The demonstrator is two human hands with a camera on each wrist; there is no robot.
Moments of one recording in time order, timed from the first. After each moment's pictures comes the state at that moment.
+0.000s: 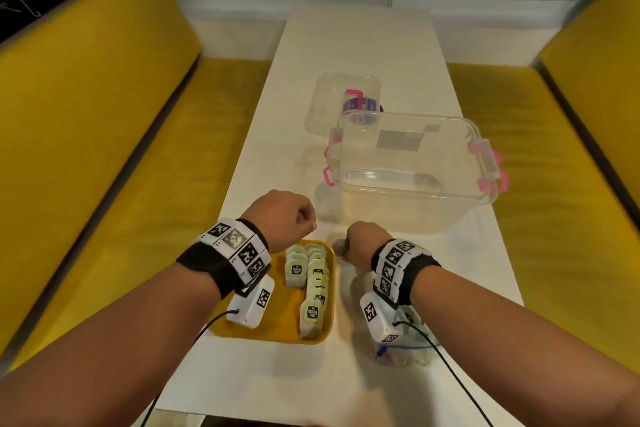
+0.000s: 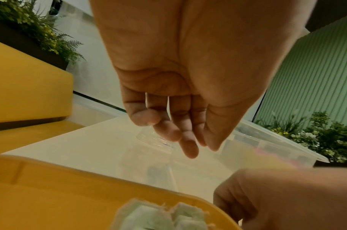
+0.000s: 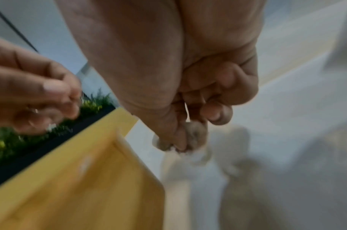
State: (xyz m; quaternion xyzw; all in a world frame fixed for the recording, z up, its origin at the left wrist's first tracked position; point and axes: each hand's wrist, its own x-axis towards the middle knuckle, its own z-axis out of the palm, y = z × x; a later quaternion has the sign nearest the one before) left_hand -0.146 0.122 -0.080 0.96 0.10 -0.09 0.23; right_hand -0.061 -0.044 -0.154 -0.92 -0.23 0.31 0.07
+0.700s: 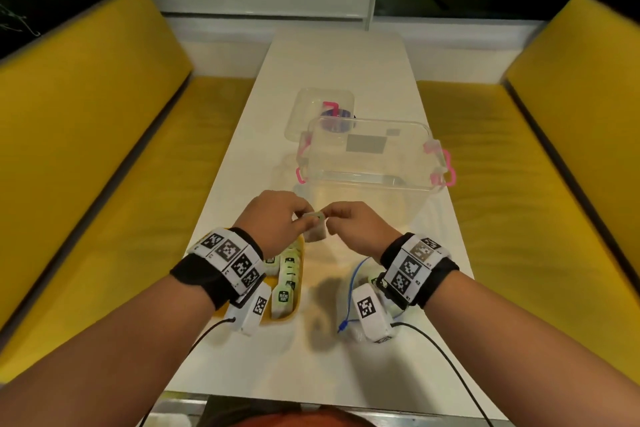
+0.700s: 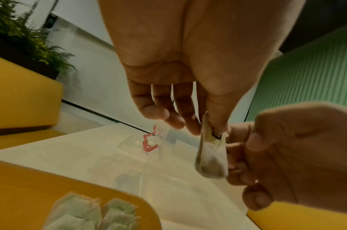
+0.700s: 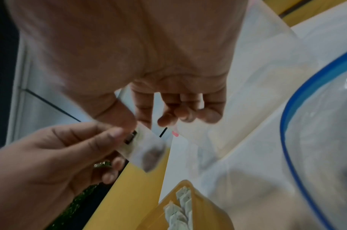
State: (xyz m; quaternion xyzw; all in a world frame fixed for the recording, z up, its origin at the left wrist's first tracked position) left_hand -0.172 0.058 -0.055 0.97 0.06 0.02 0.23; right_hand -0.096 -0.107 -0.073 -0.79 -0.23 0.30 0.48
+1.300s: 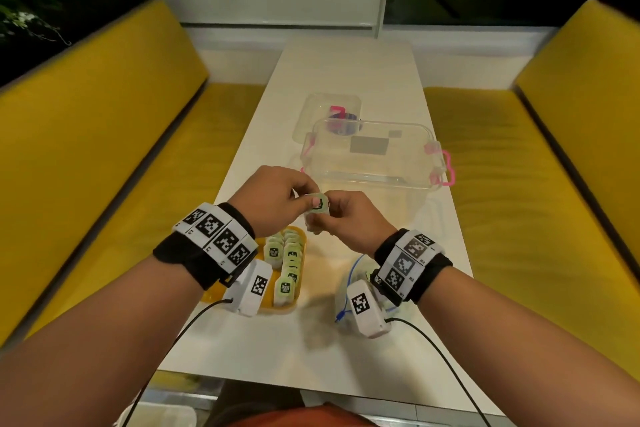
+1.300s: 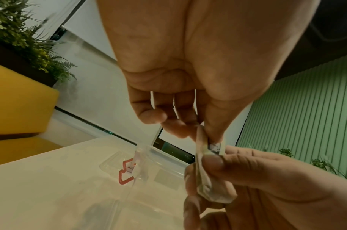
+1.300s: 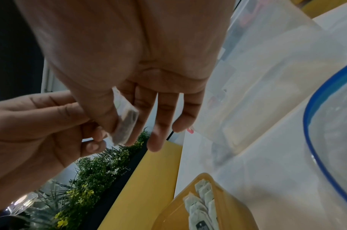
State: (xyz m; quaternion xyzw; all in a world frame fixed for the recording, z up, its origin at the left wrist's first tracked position) left_hand -0.186 0.047 -0.004 0.96 0.04 0.06 0.28; right_hand -0.111 -0.111 -0.063 -0.70 -0.32 0.25 0.58
